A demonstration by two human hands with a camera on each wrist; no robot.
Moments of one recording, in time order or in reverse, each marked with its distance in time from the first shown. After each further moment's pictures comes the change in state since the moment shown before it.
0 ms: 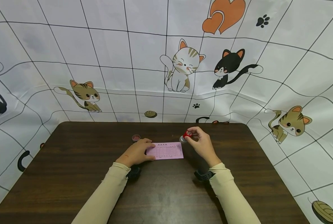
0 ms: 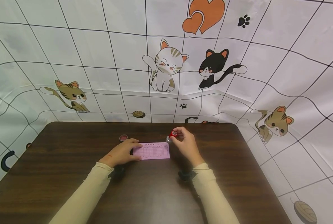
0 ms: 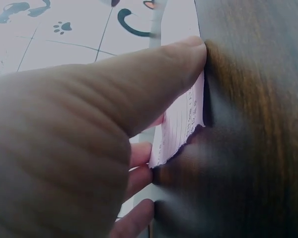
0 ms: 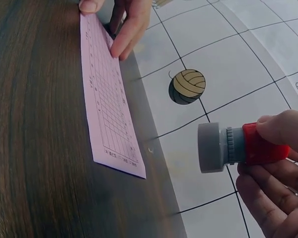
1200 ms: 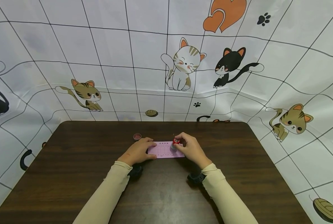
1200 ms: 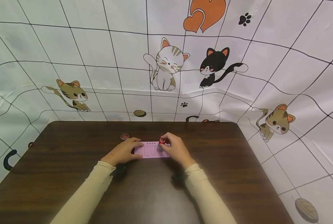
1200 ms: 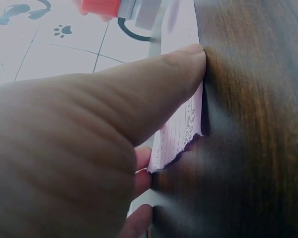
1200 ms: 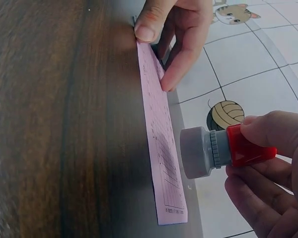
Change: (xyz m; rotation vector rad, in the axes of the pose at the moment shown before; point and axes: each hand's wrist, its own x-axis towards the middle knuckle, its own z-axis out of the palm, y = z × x) left_hand 0.000 -0.001 0.000 0.017 -0.015 0.016; right_hand -0.010 -0.016 0.037 -0.117 -0.190 -0.036
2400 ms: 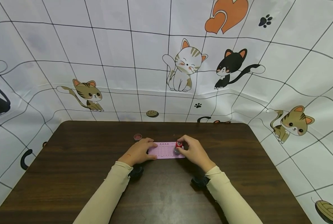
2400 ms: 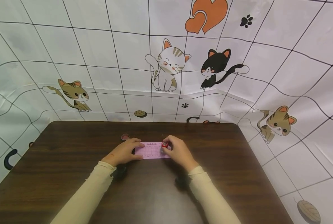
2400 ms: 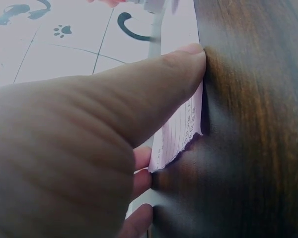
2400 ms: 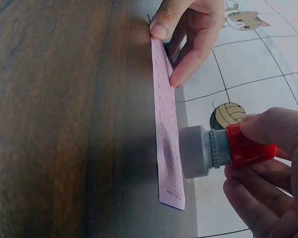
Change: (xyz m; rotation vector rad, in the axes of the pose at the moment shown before) left_hand -0.001 0.000 0.000 -0.009 0.008 0.000; right_hand -0.009 -0.002 -0.006 -0.081 -0.038 -0.012
